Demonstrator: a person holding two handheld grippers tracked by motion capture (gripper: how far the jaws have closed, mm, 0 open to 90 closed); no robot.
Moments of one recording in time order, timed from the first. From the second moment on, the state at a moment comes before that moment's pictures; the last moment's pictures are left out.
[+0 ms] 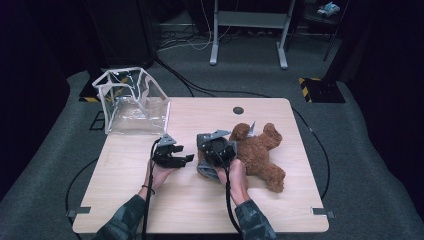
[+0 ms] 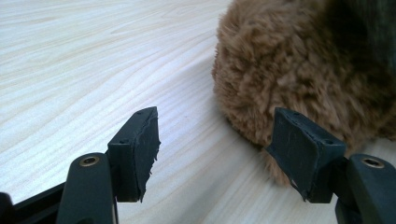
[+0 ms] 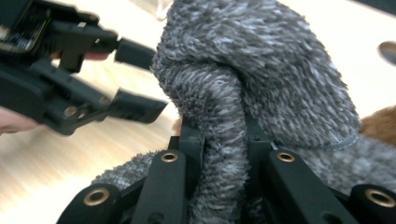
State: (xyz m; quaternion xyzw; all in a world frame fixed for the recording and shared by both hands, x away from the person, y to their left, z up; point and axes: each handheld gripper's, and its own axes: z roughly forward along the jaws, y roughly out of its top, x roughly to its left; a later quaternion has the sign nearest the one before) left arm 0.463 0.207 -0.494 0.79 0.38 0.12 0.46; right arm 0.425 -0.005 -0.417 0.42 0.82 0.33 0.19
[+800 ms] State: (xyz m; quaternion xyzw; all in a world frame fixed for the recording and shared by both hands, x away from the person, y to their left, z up) left arm 0.478 0.181 -0.491 0.79 0.40 0.12 0.45; right arm 0.399 0.000 -0.451 0.41 0.82 0.35 0.17
